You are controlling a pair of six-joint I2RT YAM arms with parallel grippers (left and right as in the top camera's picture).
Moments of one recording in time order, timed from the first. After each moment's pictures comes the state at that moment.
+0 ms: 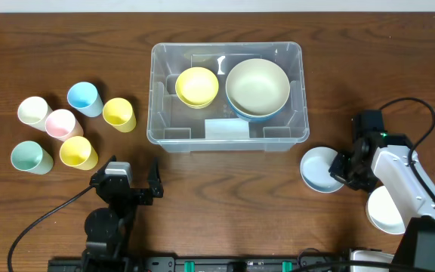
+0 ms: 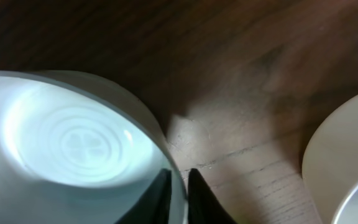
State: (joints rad) left arm -0.11 0.01 0.08 -0.26 0.00 -0.12; right arm -0.06 1.47 0.80 -0.90 0.06 0.53
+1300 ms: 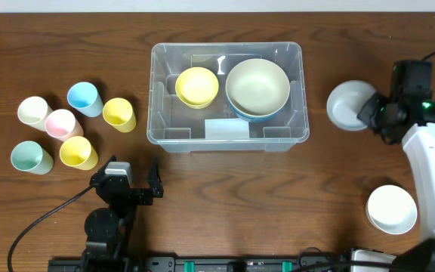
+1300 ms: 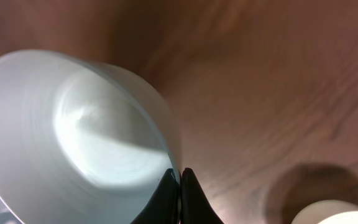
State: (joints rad) left arm -0.11 0.01 0.08 -0.26 0.00 -0.12; right arm -0.14 1.45 1.24 -0.90 0.10 0.52
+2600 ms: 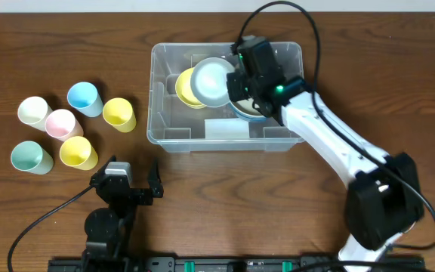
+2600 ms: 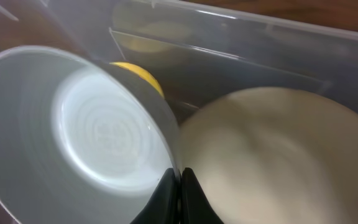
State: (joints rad) left arm -0.11 0.01 0.08 -0.26 0.00 -0.12; right arm 0.53 1.89 1.49 -0.41 0.01 0.28
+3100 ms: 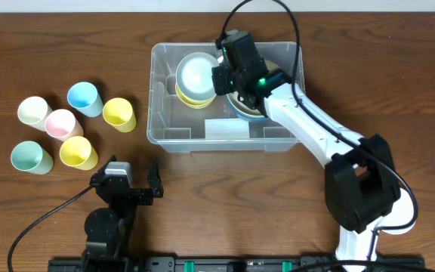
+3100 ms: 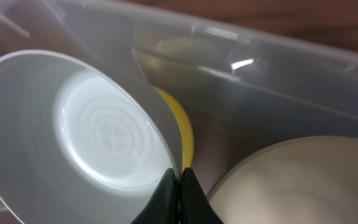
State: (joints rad) left arm -0.11 0.01 0.08 -0.26 0.00 -0.12; right arm 0.56 2.02 1.59 -0.37 -0.01 0.28
